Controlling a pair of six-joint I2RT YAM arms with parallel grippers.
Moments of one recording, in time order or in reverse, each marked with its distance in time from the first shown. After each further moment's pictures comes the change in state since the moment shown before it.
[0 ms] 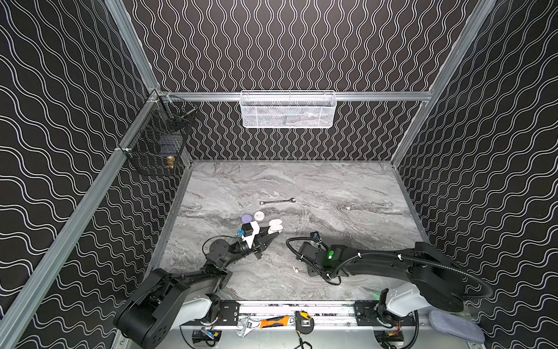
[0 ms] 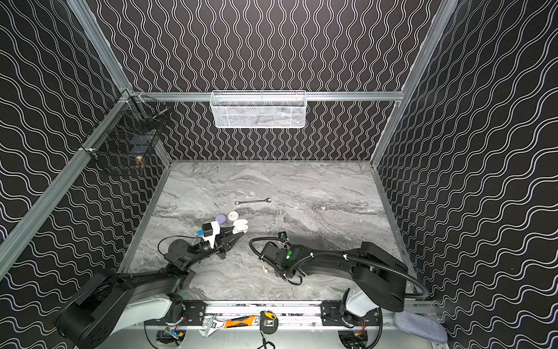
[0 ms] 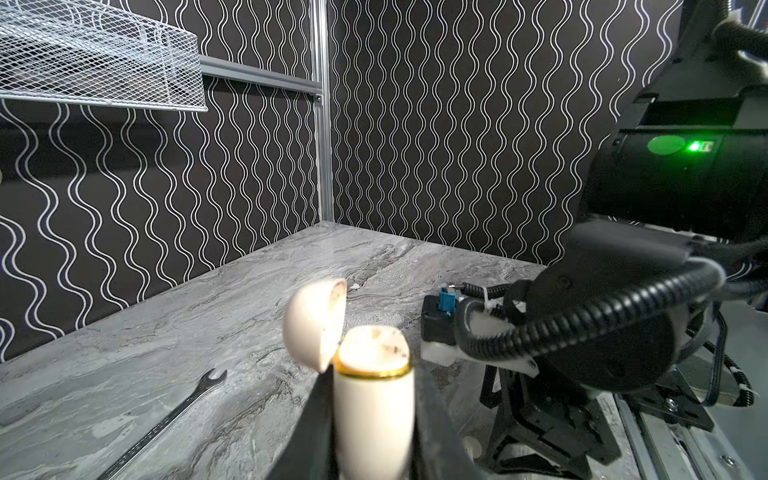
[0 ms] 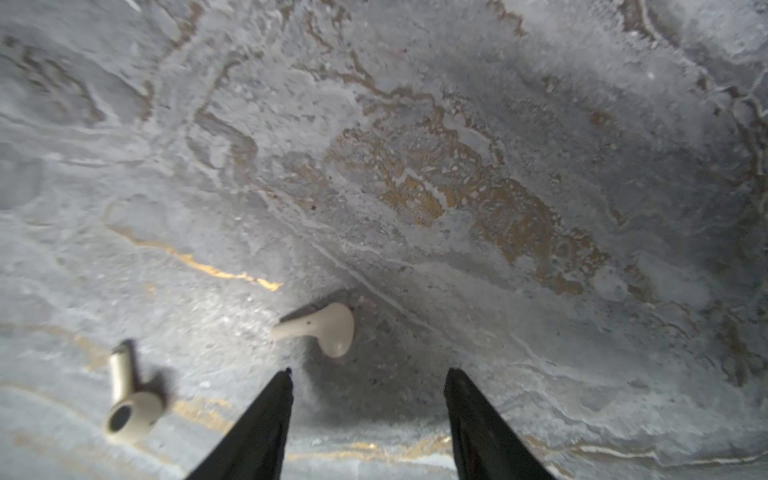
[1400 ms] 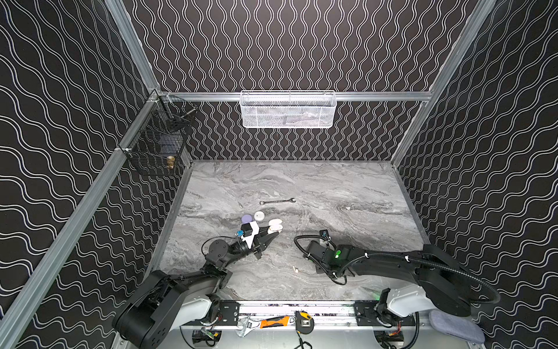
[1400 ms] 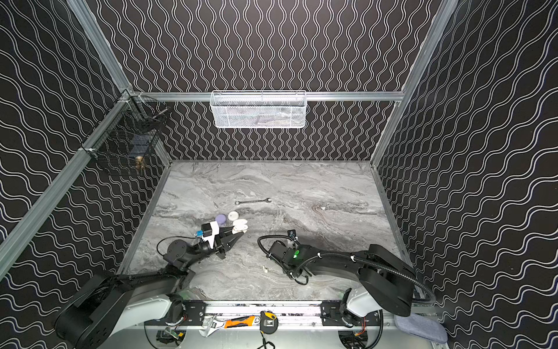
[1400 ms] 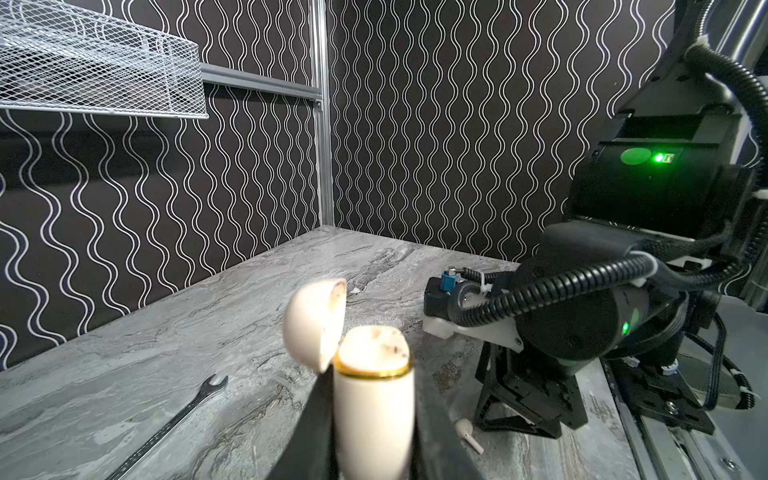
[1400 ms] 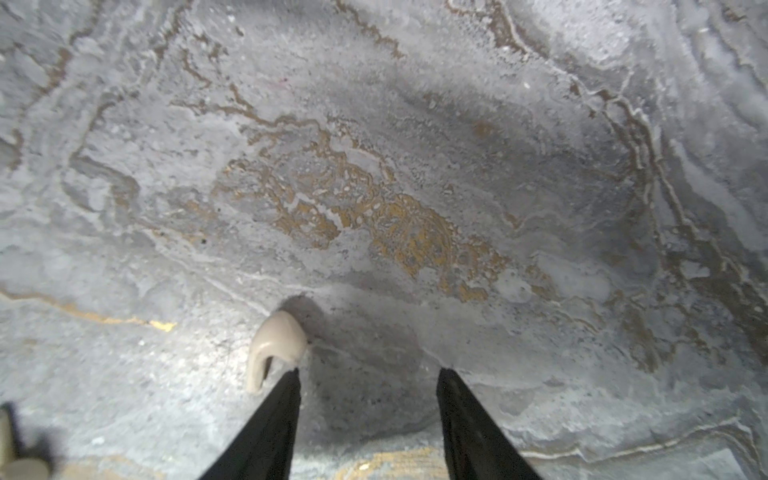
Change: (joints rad) left arm 0.000 -0.019 -0.002 -0.001 0.000 0.000; right arm -0.056 -0.095 -0.083 -0.001 0.071 0.018
